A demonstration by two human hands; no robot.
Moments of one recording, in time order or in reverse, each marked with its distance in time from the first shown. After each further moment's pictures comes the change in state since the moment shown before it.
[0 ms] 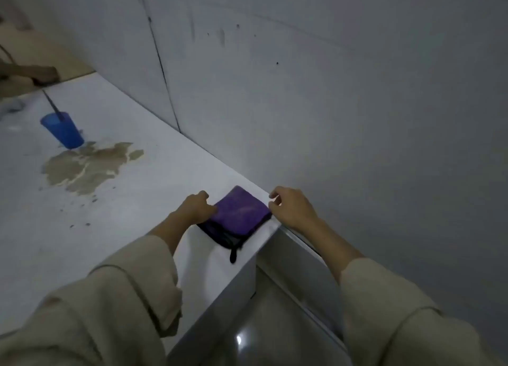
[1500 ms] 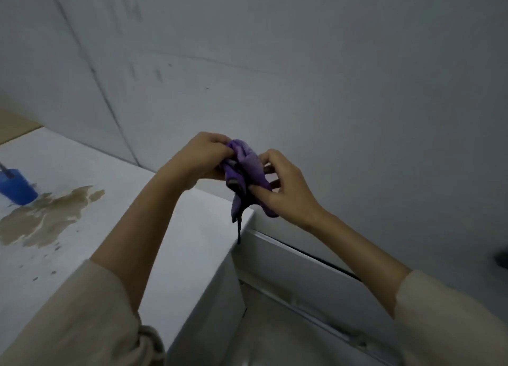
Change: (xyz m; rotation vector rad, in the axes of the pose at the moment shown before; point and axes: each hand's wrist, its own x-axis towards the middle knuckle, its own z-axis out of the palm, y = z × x) left_hand -0.163 0.167 -0.070 -0.480 -0.047 0.531; right_hand -0.131 -0.021 -0.090 0.496 0.393 -0.407
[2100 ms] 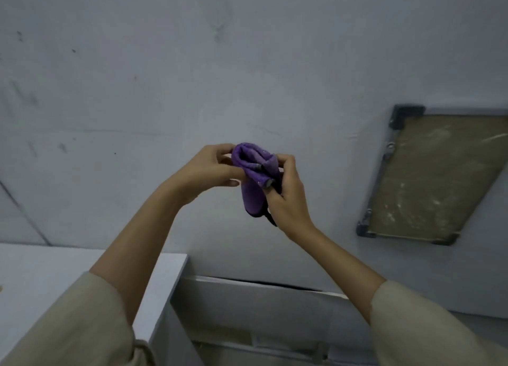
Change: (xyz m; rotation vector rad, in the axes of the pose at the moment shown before) left_hand -0.046 0.116 0.098 0.029 -0.422 0.420; right_hand -0.082 -0.040 -0.116 -0.029 0.639 -0.063
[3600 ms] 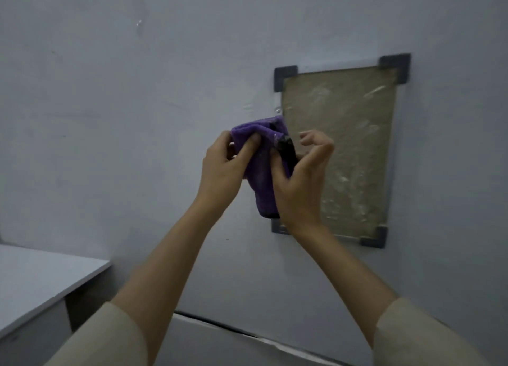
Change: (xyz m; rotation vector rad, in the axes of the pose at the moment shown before) left_hand 0.033 -0.004 0.305 -0.147 0.696 0.588; right_hand -0.048 0.103 -0.212 -0.149 0.466 -0.658
